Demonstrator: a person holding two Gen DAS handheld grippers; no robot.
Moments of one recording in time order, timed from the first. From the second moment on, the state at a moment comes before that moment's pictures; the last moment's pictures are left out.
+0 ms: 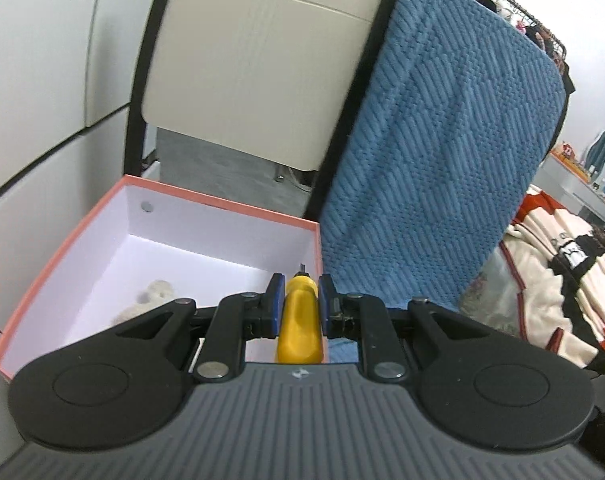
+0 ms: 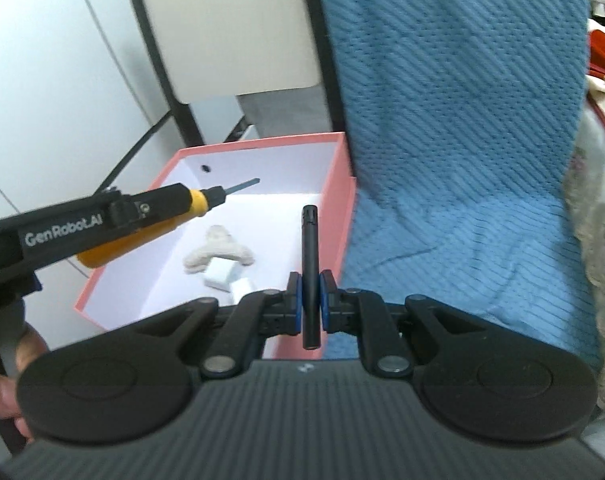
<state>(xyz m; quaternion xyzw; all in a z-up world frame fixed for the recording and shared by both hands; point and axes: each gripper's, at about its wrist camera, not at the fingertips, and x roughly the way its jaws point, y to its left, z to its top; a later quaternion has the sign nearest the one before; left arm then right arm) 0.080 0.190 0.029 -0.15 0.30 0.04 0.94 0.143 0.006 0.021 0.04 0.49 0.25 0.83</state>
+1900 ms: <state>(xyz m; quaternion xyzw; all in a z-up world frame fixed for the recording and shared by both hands) 0.058 0.242 0.047 -0.15 0.34 0.08 0.93 0.160 0.045 0.053 0.02 0.47 0.32 0.82</state>
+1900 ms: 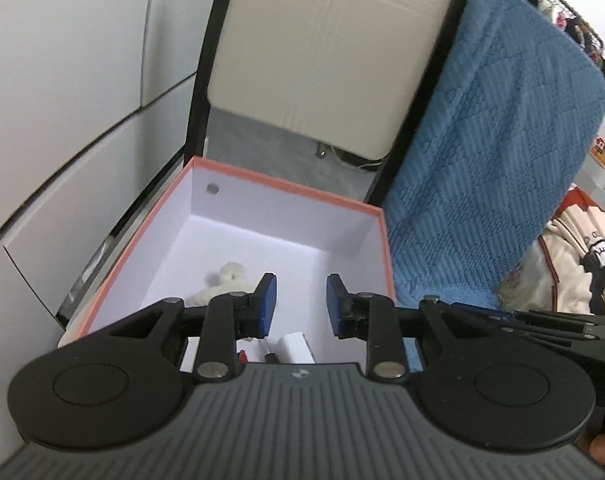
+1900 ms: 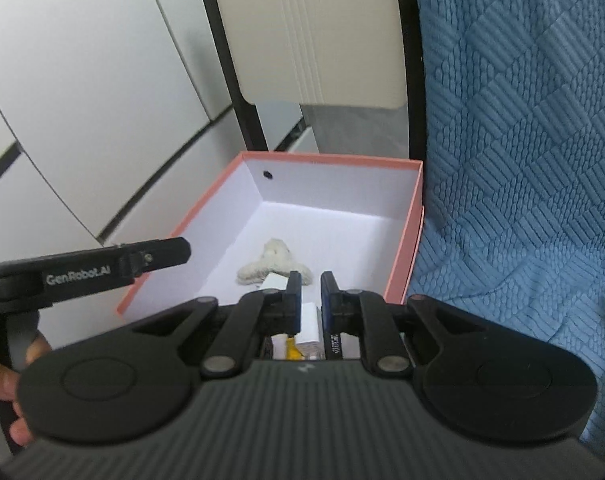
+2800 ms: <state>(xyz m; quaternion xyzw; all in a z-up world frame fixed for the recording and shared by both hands) -0.031 0.199 0.063 -0.13 0.31 0.07 0.94 0.093 -0.014 0.089 0.00 0.43 0.32 0.85</state>
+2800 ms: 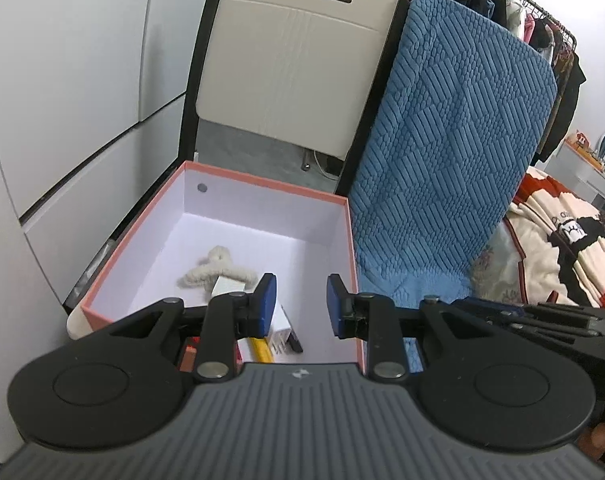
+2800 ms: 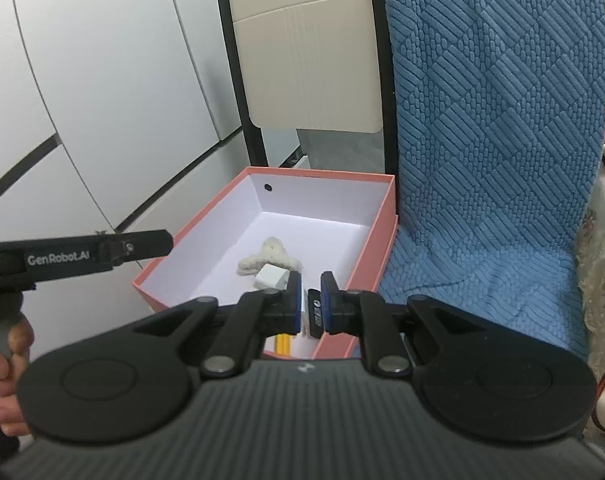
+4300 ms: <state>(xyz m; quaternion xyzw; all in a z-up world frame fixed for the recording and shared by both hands) -0.057 0.198 0.032 -0.15 0.34 0.11 0.92 0.077 -0.039 0.071 -0.04 0.43 0.28 0.86</state>
